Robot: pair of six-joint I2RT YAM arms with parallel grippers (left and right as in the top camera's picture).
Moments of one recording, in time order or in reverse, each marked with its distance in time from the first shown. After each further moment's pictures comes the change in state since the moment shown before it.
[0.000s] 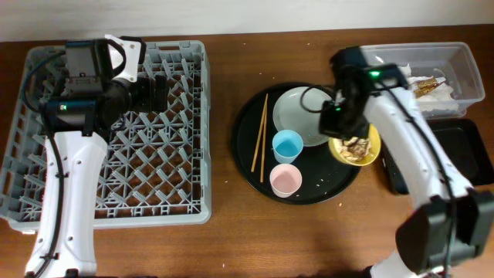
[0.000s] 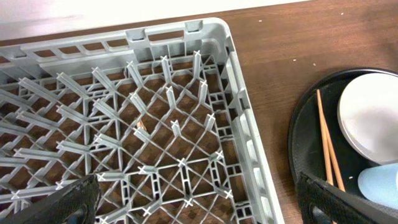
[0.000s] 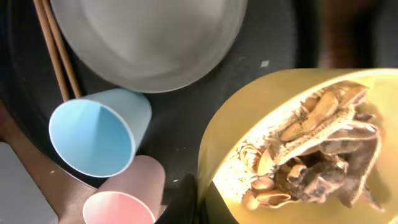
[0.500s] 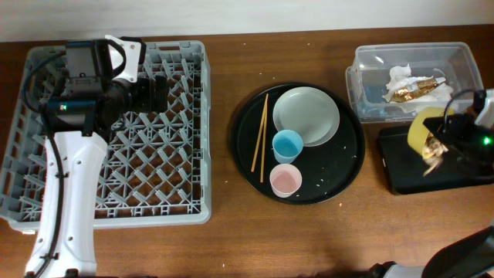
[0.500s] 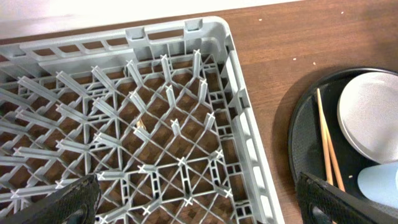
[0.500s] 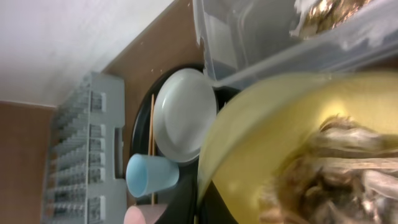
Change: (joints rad) left arm 0.000 0.000 0.000 -0.003 0.000 0.000; right arm -0.910 -0.197 -0.299 0.303 -0.873 -0.618
